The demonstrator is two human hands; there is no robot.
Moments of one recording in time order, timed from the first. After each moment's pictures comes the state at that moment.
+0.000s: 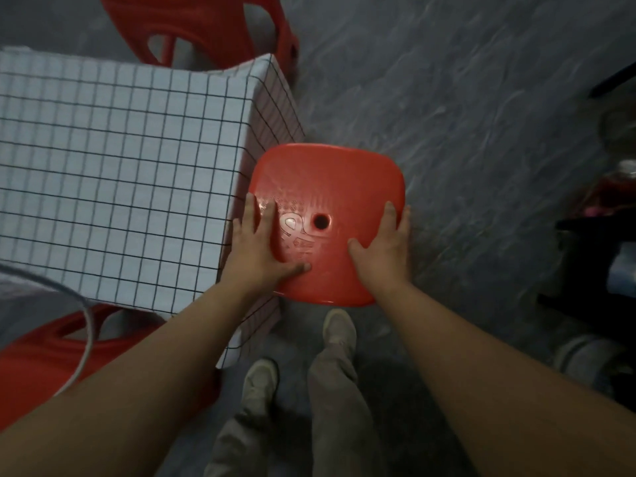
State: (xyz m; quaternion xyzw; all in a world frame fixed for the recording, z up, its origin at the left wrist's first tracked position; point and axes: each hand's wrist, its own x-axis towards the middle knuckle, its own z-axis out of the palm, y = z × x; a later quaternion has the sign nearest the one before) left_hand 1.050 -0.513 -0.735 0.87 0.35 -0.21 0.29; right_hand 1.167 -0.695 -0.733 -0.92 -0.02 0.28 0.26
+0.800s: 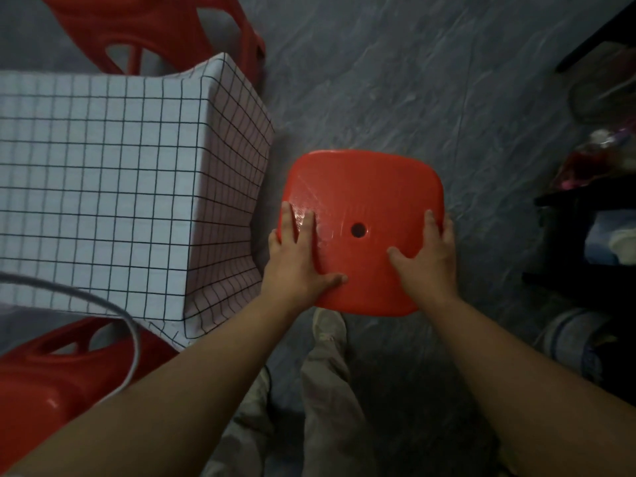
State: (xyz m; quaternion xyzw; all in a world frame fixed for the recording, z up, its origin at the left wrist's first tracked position) left_hand 1.083 -0.628 -0.735 0.89 0.28 -0.19 0.29; right_hand 1.184 -0.817 -0.727 -0.92 0.04 0.25 0.29
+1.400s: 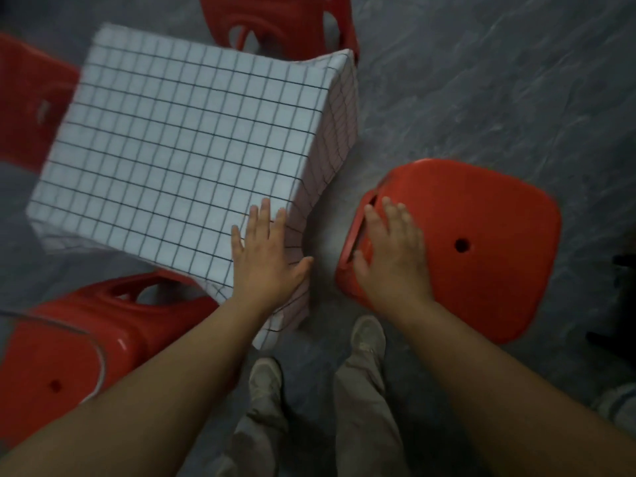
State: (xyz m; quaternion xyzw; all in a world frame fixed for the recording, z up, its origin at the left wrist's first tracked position) left_hand 0.959 -0.487 -0.734 0.93 0.35 -0.10 0.10; right_hand 1.096 -0.649 -0.695 -0.91 -0.33 0.19 0.16
